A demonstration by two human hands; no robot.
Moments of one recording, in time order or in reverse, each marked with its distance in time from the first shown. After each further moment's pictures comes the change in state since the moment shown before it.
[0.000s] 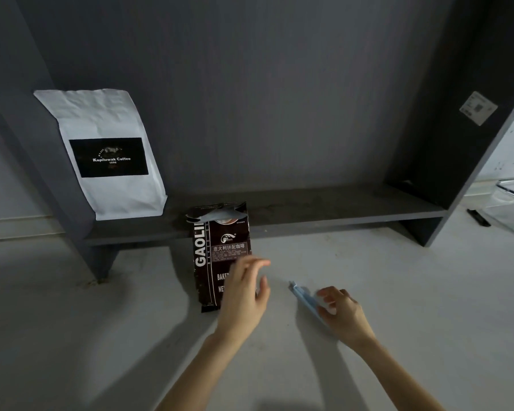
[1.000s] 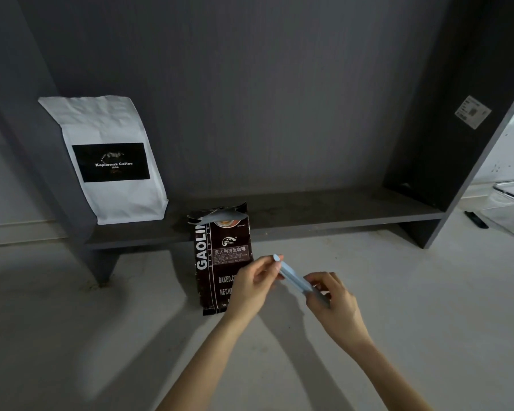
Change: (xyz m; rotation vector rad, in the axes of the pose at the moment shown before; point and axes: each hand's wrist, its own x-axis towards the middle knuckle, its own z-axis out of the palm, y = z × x) left_hand 0.020 0.014 -0.003 -0.609 -0.234 -0.357; right_hand -0.023 -0.052 -0.011 0.254 0.194 -0.274
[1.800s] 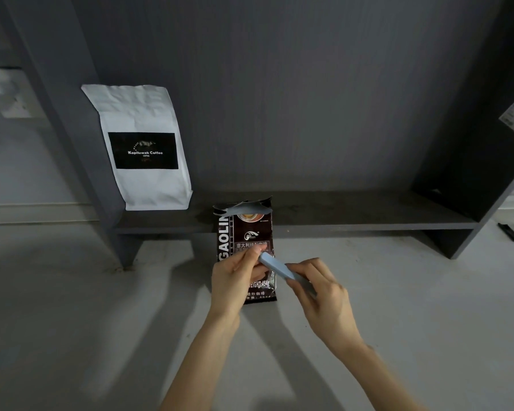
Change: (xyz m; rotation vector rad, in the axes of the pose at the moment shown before) left_hand -0.022 0.027 -0.040 -0.369 0.385 -0.189; right_hand 0.000 -0.049 0.025 -0.018 -0.045 -0.390
